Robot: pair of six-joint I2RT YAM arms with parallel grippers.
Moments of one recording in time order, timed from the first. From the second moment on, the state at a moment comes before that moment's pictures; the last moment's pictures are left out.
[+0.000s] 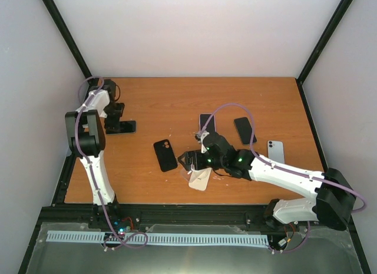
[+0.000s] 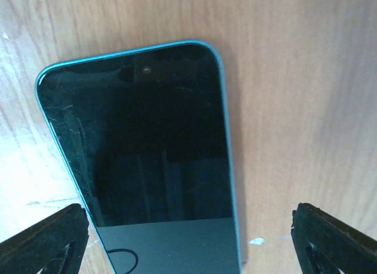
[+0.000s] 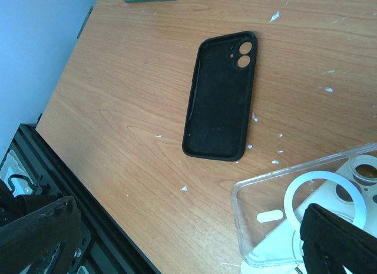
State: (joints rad) left arm 0.12 2.13 1.70 -0.97 -0.05 -1.42; right arm 0.96 1.27 0.82 -0.23 -0.11 0.67
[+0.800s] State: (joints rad) left arm 0.12 2.21 1.71 -1.04 -0.04 -1.43; right arm 0.96 1.22 0.82 -0.25 -0.06 0.67
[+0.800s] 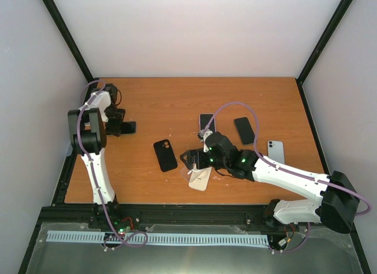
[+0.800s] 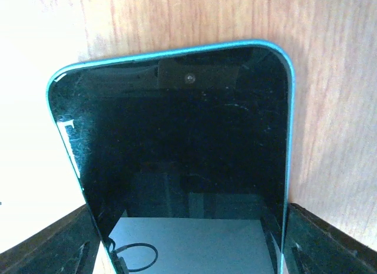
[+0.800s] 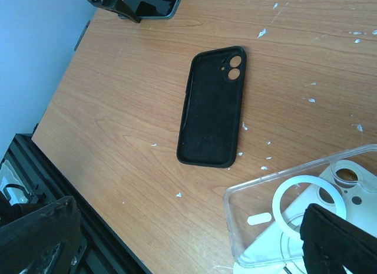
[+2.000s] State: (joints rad) left arm -0.12 1.74 1.18 -0.85 0.05 -1.04; right arm 0.96 1.17 0.79 -0.24 -0.03 0.71
